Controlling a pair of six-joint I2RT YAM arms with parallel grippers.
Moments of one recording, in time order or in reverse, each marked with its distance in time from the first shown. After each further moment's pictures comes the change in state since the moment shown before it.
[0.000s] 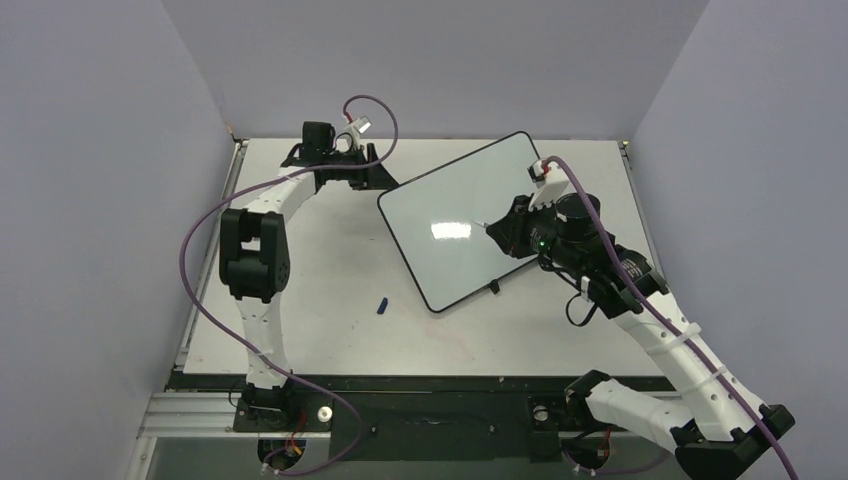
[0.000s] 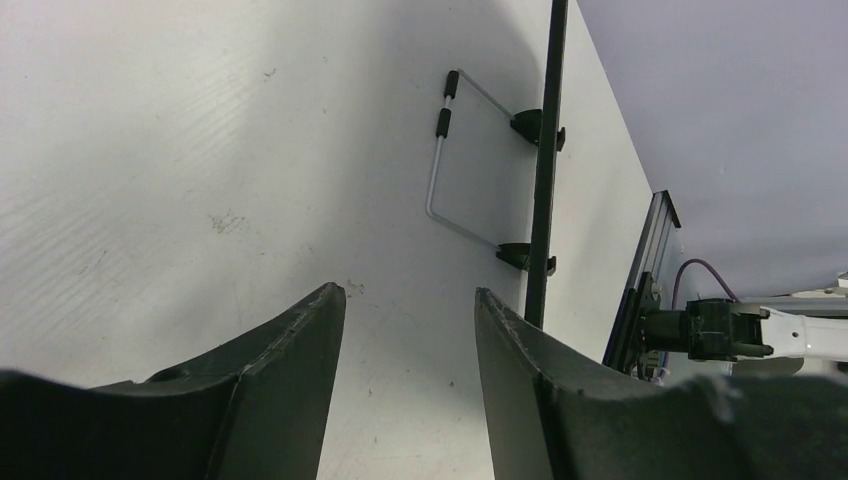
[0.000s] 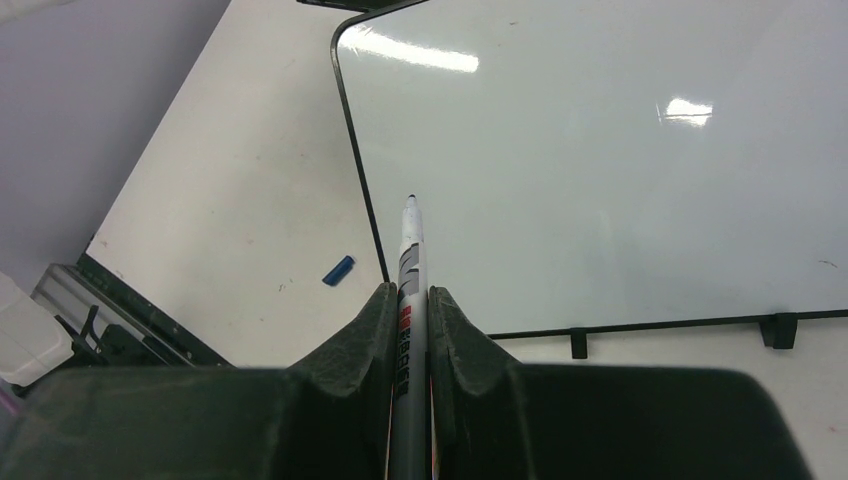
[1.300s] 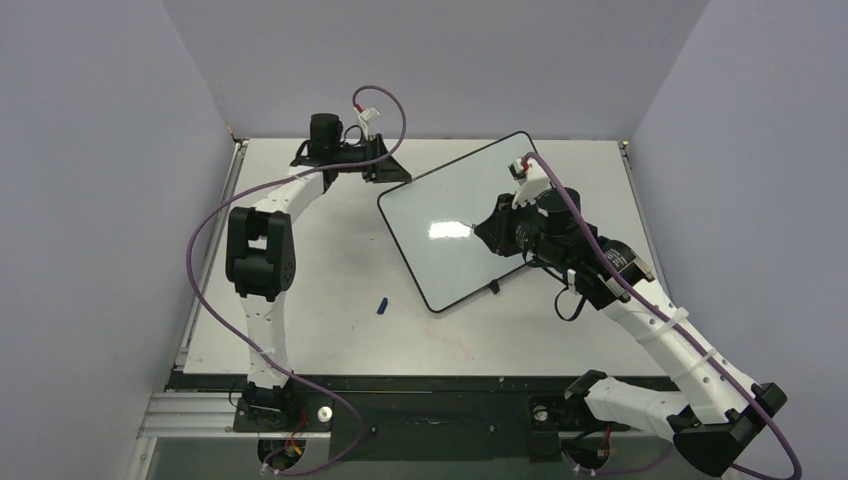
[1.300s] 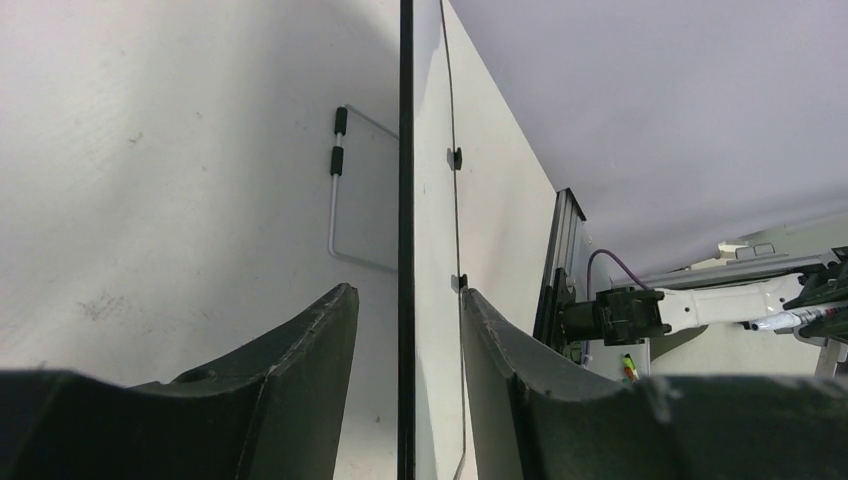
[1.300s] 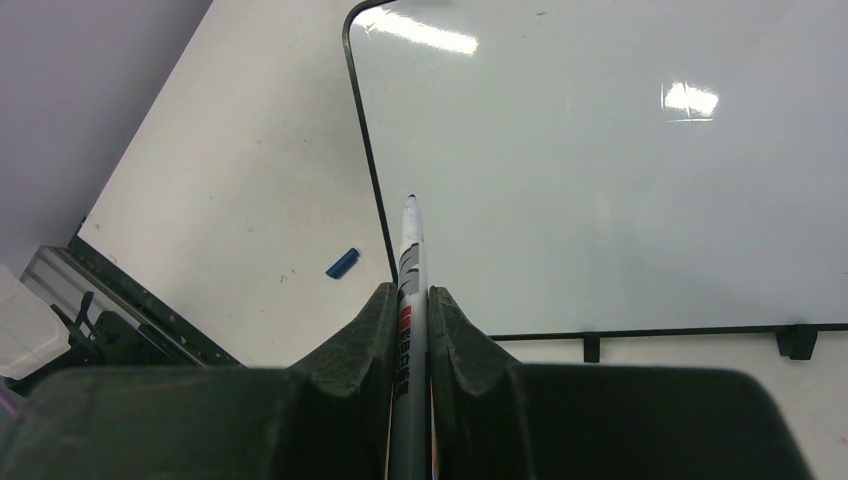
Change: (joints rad) left arm -0.034 0.034 0.032 0.234 0.154 -0.242; right arm 0.070 0.088 0.061 -0.019 0.044 -0.005
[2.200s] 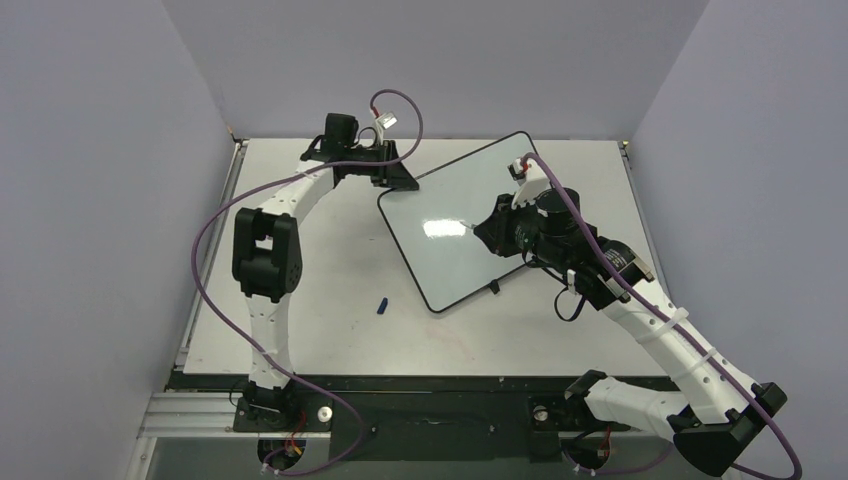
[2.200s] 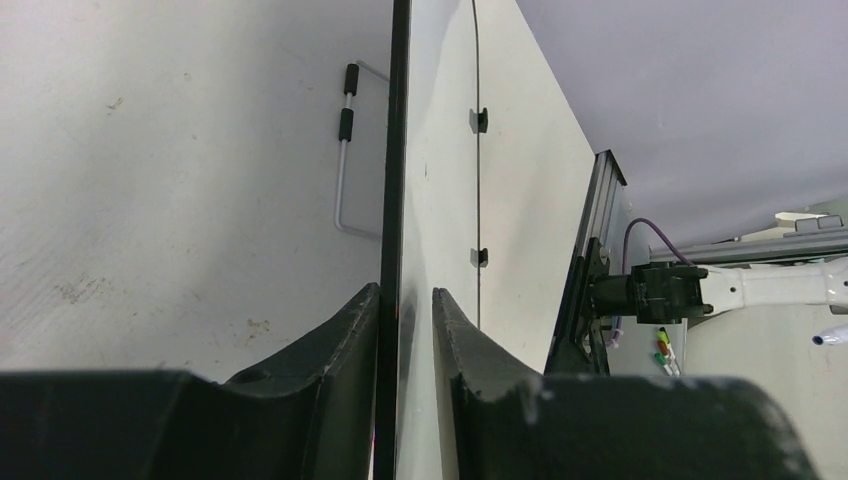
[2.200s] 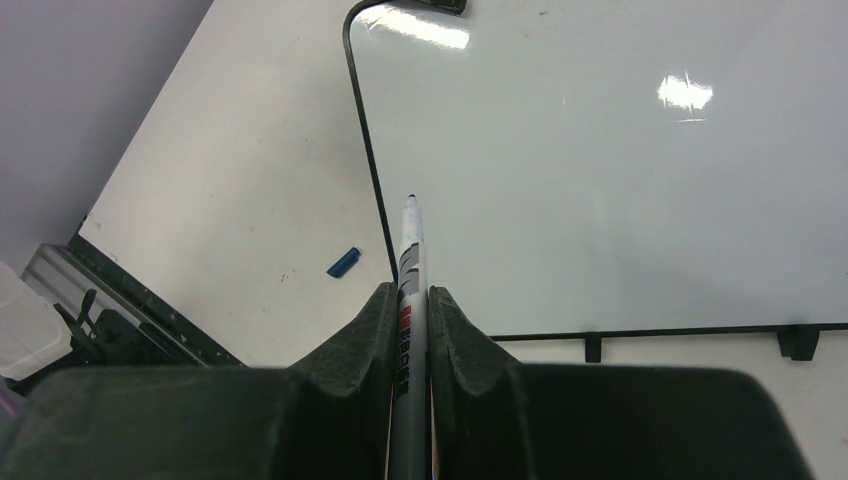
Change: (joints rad) left arm -0.065 0.005 0.084 -0.290 -0.072 0.203; right arm 0.006 0.000 0.000 0.000 0.002 0.000
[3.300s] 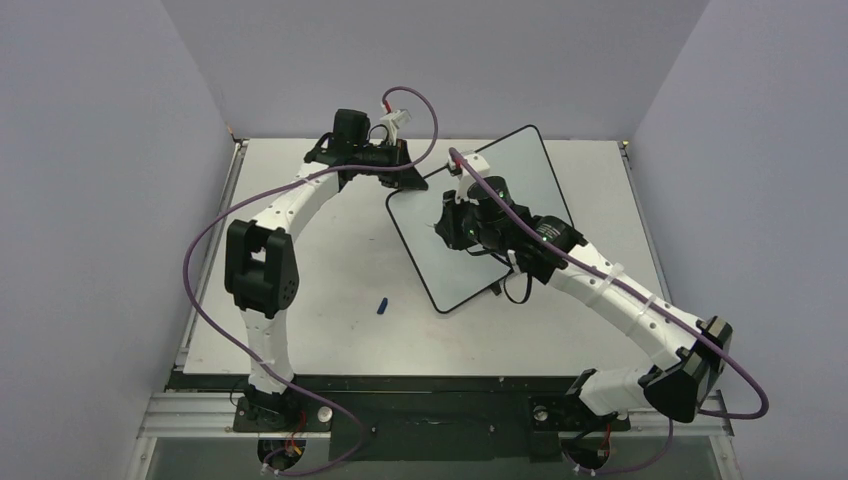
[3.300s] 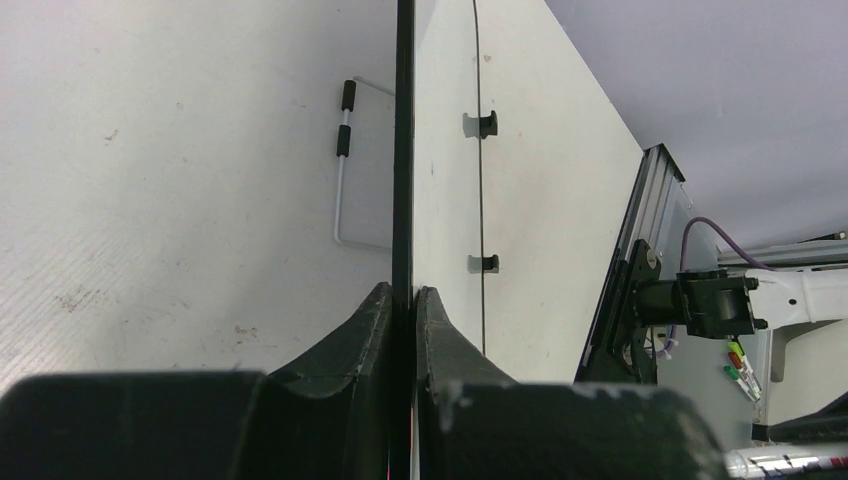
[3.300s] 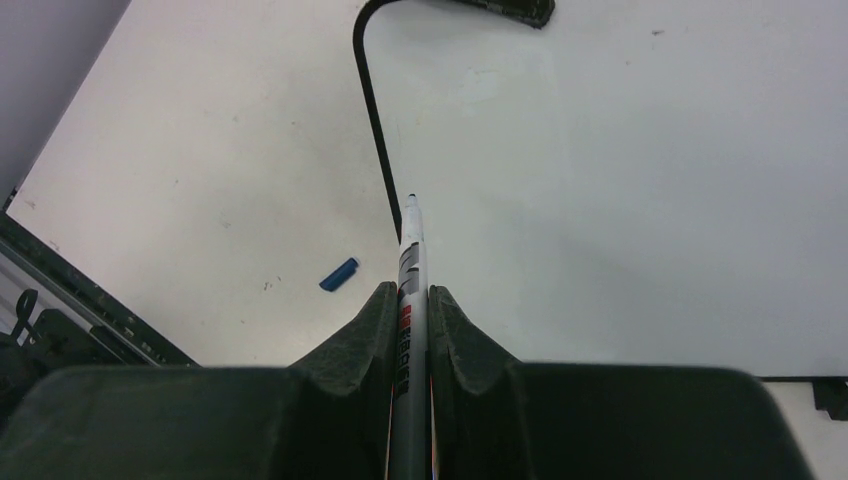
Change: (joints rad) left arm -0.085 -0.136 -0.040 -0.071 -0.168 0.102; right arm 0.151 0.258 0.127 0.016 0.132 -0.021
